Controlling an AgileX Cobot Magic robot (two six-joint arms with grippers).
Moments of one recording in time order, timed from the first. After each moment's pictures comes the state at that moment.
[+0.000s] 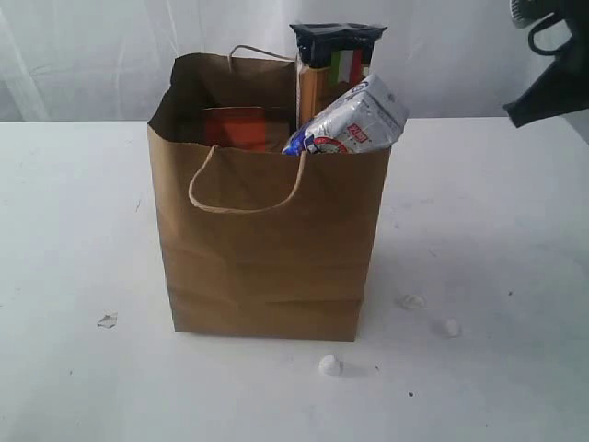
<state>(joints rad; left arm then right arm) -0.02 0.03 0.02 -0.09 0.42 0.08 0.19 1.39 -0.96 1.56 -0.36 -2.12</state>
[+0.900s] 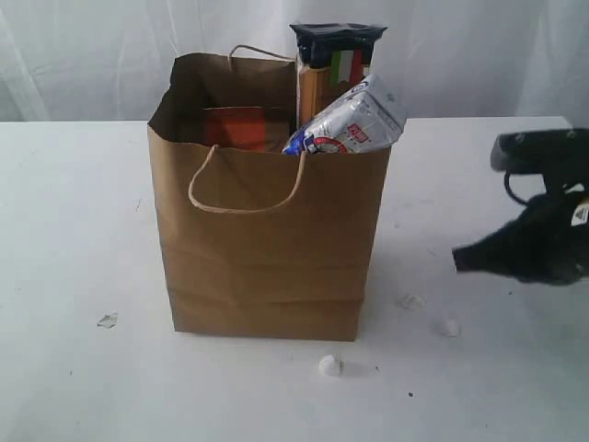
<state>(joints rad) -0.02 0.03 0.02 -0.09 0.42 0.08 0.20 1.33 -0.67 0.04 0.36 -0.07</state>
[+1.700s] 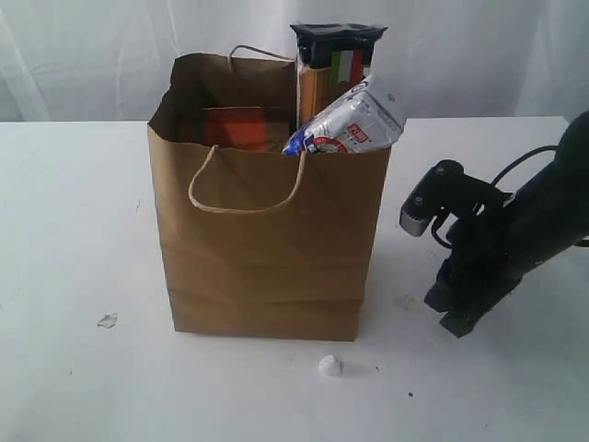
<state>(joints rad) -0.02 0.03 0.02 -0.09 0.42 0.08 0.22 1.59 -0.86 0.39 0.63 -1.09</state>
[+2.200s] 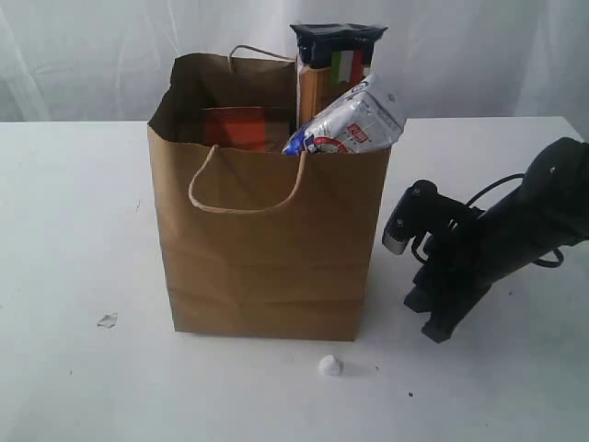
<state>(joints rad) -0.02 0.03 0.02 -0.09 0.42 0.08 0.22 1.74 -0.86 0.61 0.47 -1.40</state>
